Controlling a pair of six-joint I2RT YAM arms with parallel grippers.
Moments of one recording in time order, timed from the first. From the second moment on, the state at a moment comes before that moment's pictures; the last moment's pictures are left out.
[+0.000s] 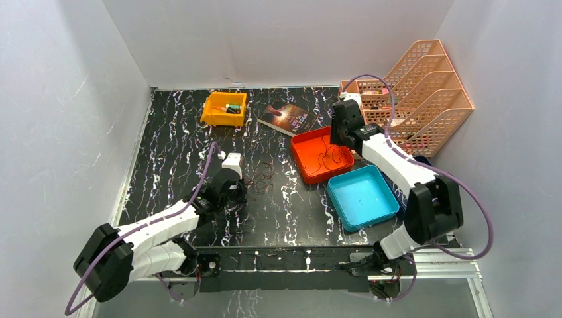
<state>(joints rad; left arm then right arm) -0.73 1.07 0.46 -0.10 -0.26 -0.49 0.45 1.48 1.17 -0.46 0.31 0.31</state>
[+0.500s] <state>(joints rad) -0.73 1.03 0.46 -0.12 -0.26 -0.48 0.42 1.71 1.22 -0.57 0.28 0.36</state>
